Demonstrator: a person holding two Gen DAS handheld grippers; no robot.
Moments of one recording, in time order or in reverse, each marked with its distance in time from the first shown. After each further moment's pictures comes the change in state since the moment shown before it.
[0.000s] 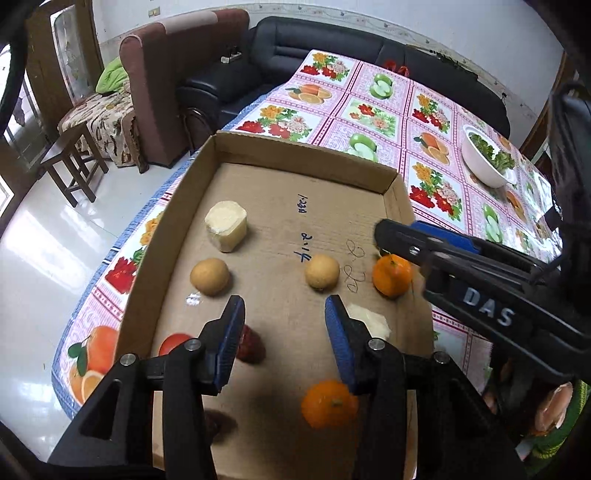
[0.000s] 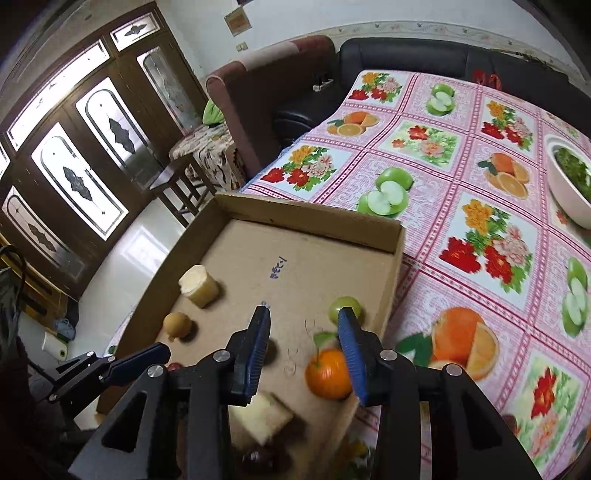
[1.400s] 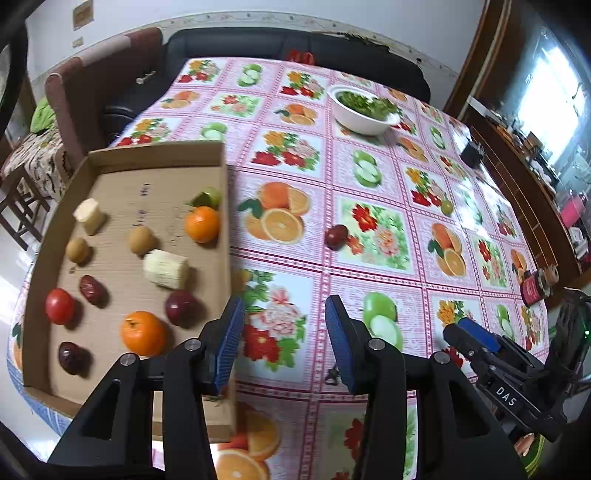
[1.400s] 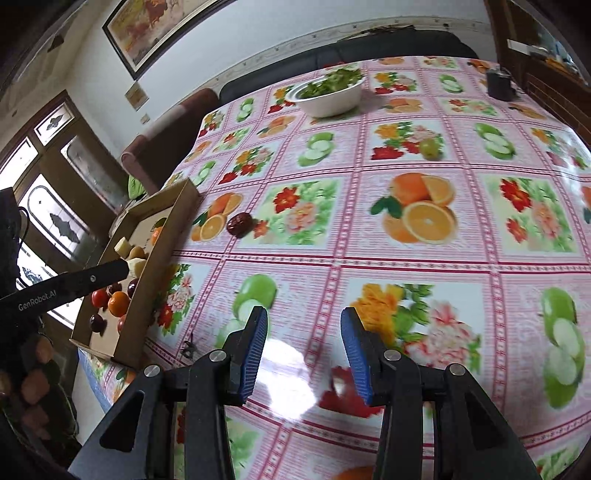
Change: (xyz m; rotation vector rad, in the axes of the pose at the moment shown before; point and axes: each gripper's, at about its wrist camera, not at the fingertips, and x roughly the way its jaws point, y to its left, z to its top) left arm -0.039 -0.122 -0.052 0.205 0.006 -0.206; right arm -0.172 -0.141 -0.211 0.366 -0.167 -0.196
